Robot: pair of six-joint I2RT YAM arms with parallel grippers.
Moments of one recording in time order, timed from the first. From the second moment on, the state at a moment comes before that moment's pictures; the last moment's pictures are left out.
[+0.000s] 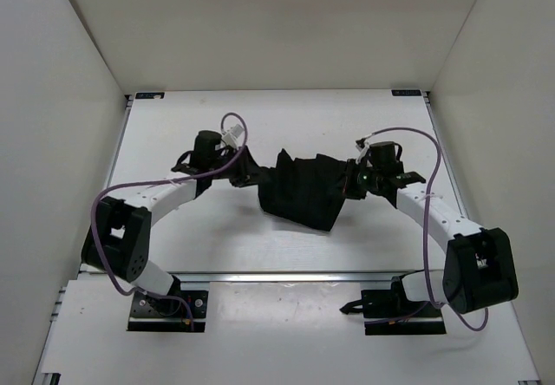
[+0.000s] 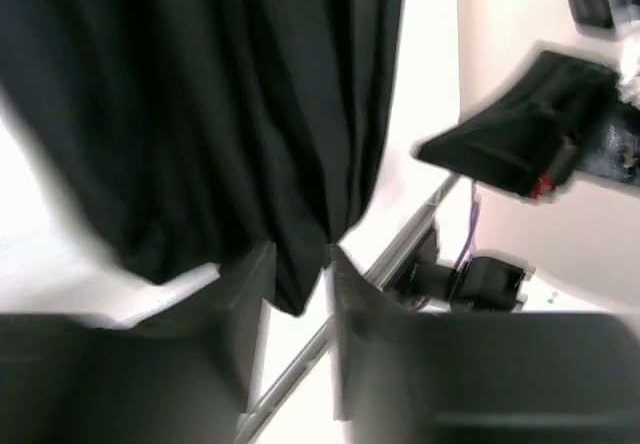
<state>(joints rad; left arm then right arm) -0.33 1.52 0.88 0.03 0.66 -0.73 0.25 1.30 0.82 -0.29 -0.50 0.55</state>
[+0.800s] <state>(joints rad) -0.48 1.71 0.89 -0.03 0.26 -0.61 0.20 1.54 0.91 -0.23 -0.56 0.42</state>
